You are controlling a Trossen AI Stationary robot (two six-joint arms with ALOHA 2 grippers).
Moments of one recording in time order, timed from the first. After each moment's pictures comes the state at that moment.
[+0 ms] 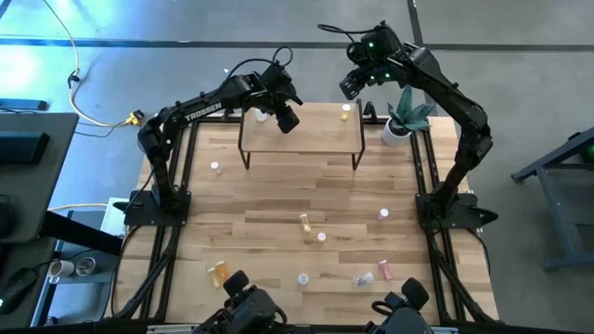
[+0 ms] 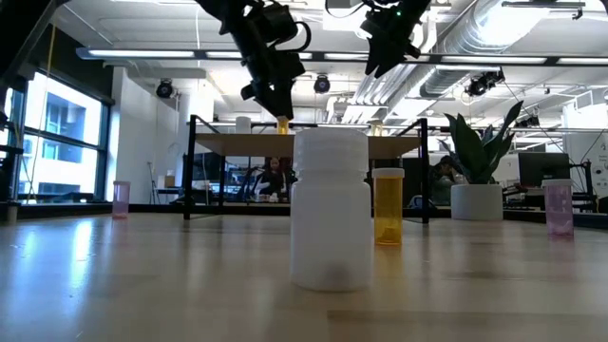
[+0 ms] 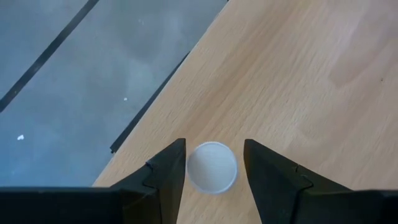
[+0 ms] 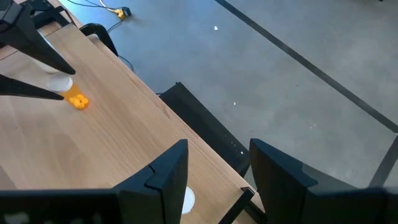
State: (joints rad) left arm 0.70 1.87 1.79 -0.85 -0.09 0.06; right arm -0.75 1.71 2.00 -1.06 0.08 -0.03
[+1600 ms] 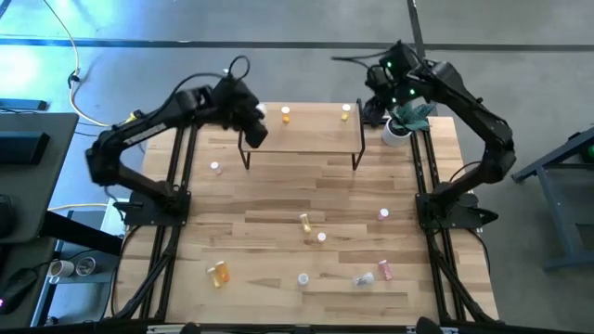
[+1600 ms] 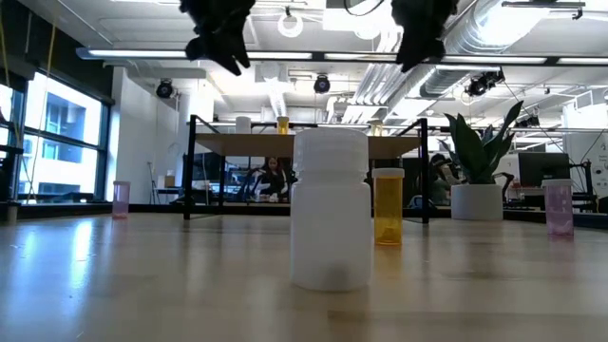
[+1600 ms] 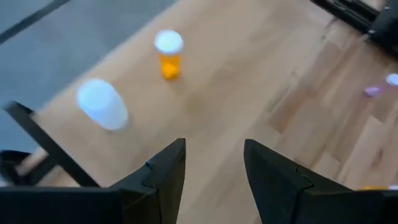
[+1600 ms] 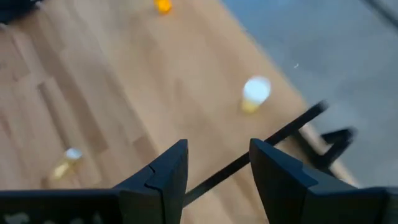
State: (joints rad) left arm 0.61 1.37 1.44 -0.92 -0.05 -0.22; right arm -0.74 1.46 1.72 -1.23 -0.19 -0.08
